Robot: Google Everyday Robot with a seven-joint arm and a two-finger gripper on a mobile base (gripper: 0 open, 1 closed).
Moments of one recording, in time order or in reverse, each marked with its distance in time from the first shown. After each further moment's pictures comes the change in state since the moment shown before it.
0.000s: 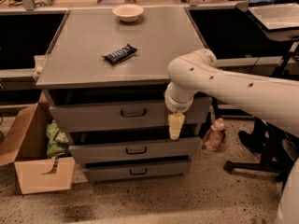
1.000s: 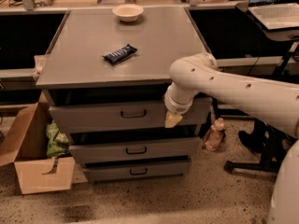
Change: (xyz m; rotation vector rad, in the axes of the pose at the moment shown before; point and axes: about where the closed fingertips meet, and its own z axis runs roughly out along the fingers) arm 0.001 0.003 0.020 -0.039 -0.046 -0.008
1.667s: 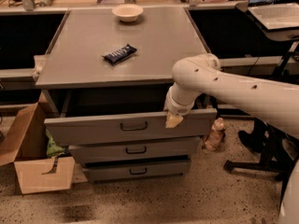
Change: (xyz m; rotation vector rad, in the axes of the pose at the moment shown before) arm -0.006 0.008 -0.008 -0.001 -0.021 -0.018
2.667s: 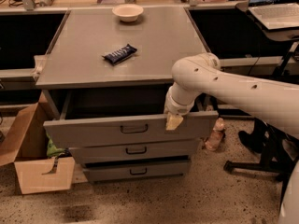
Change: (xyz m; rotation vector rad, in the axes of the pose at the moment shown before) arm -0.001 -0.001 -0.003 -0.001 -0.001 -0.001
